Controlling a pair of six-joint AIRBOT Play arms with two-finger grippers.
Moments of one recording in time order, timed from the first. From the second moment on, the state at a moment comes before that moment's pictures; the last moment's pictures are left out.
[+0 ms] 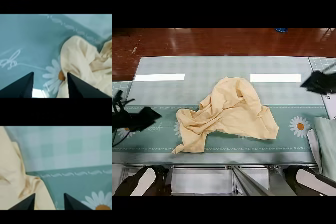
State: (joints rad) left arm 0.47 -0.91 0.57 1.02 -1.16 -1.41; right arm -0.40 -1.23 1.21 -1.13 1.36 1.40
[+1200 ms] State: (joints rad) left arm 0.09 -1.15 0.47 0.76 -1.05 -1.23; right arm -0.35 -1.08 0.52 -1.05 1.26 1.33
